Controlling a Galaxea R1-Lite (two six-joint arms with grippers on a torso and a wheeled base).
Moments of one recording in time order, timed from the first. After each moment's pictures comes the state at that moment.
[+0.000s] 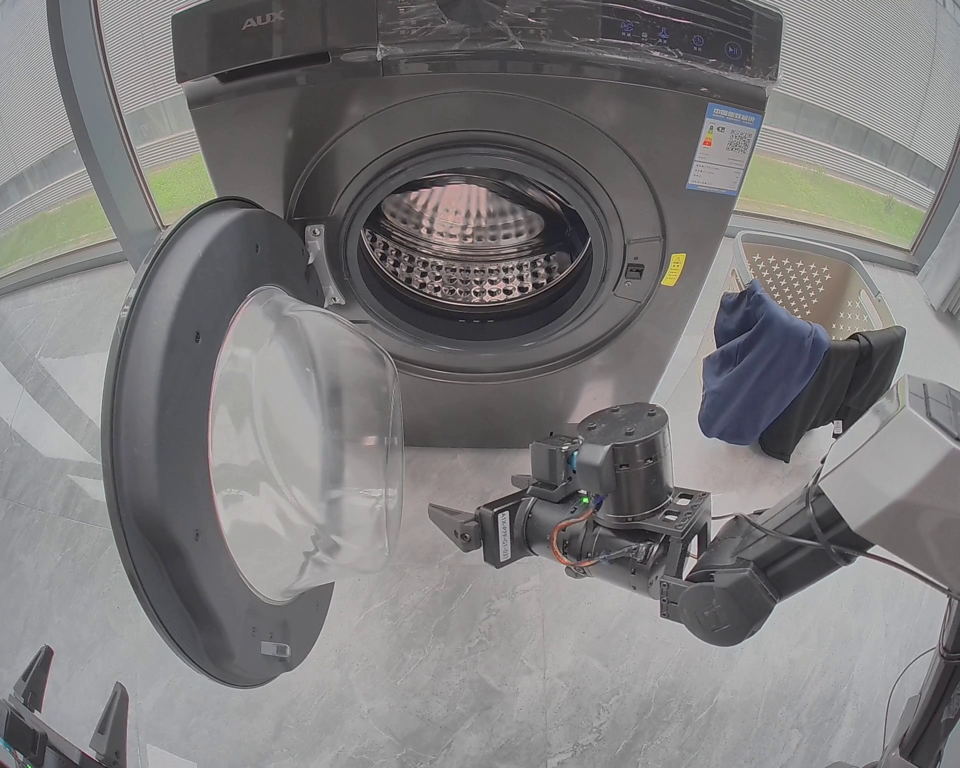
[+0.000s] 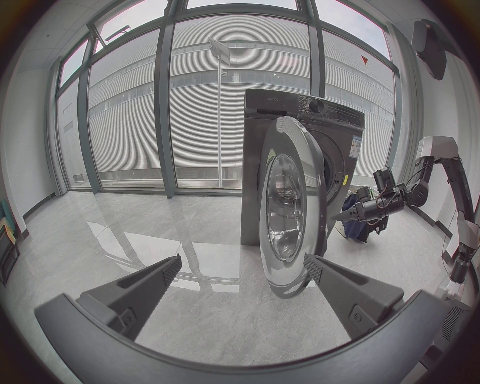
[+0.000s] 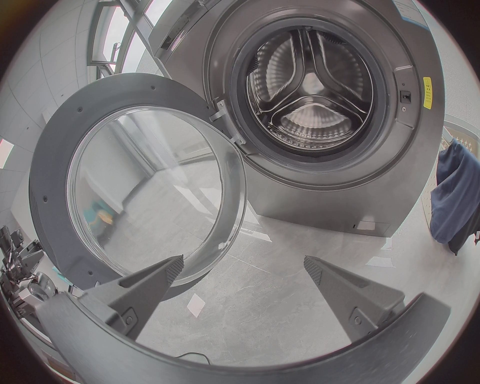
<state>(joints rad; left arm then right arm) -0.01 0.02 -0.02 0.00 0.01 -0.03 0.78 2.09 -1.00 -0.80 -0.05 0.21</state>
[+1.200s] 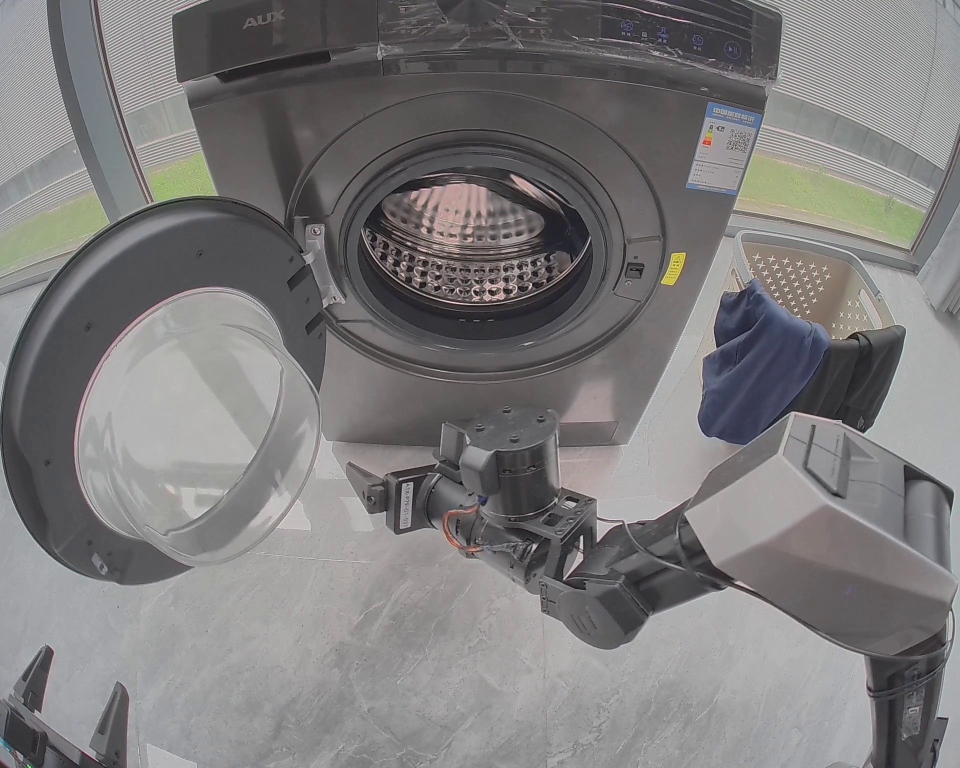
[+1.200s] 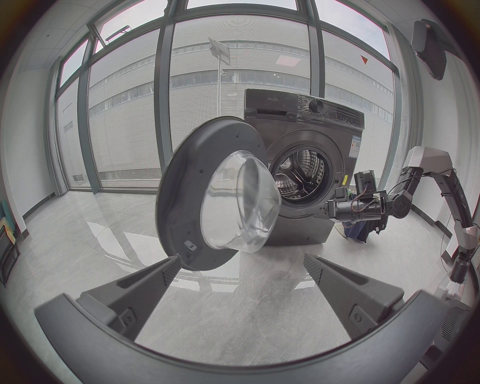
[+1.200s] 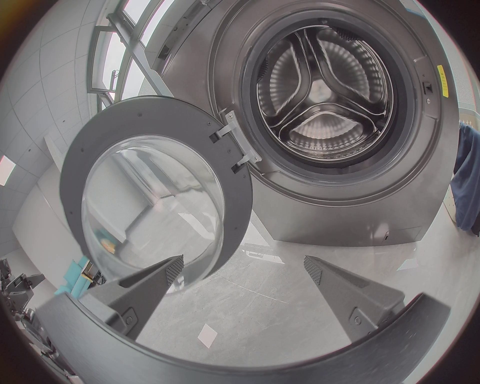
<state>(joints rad) -0.01 0.02 -0.02 0.00 0.01 -0.03 0.86 2.33 -1.35 -0.85 -0.15 0.30</state>
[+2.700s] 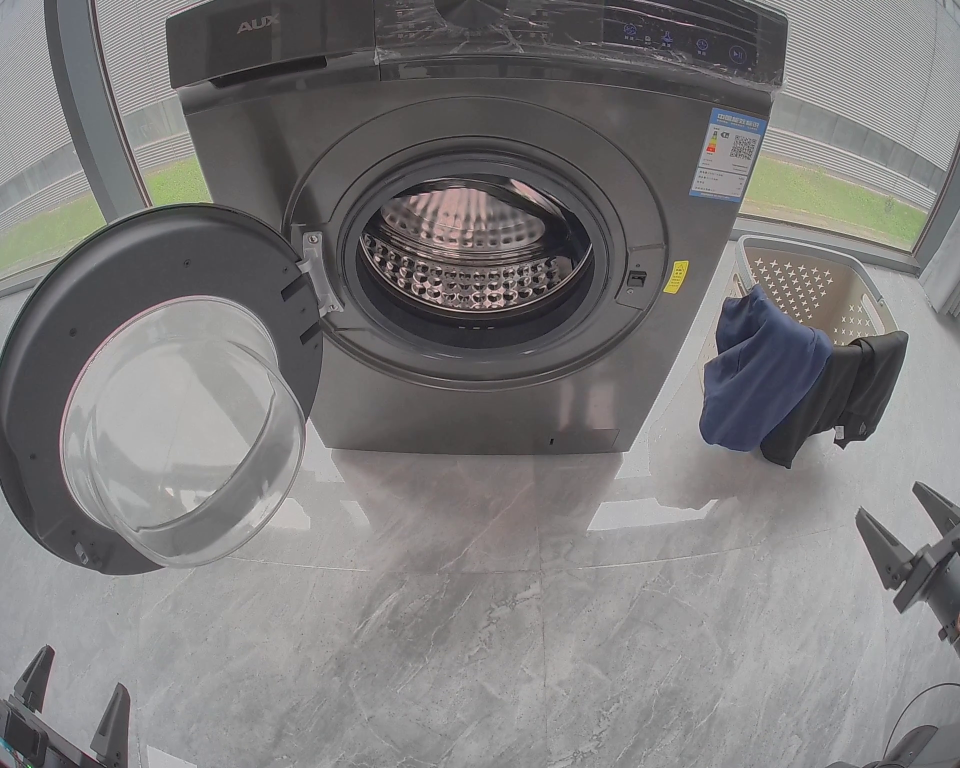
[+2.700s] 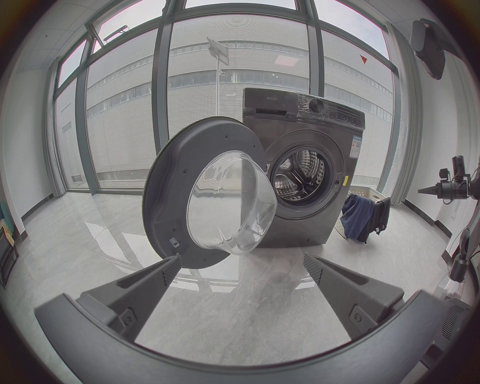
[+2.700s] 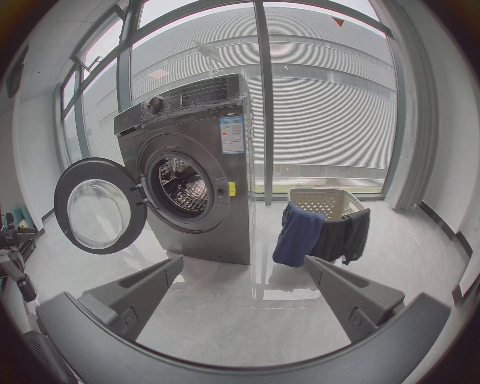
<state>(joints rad) -0.01 0.02 -0.02 0.00 0.00 -0.03 0.23 0.91 -0.05 -0.85 -0.10 -0.01</state>
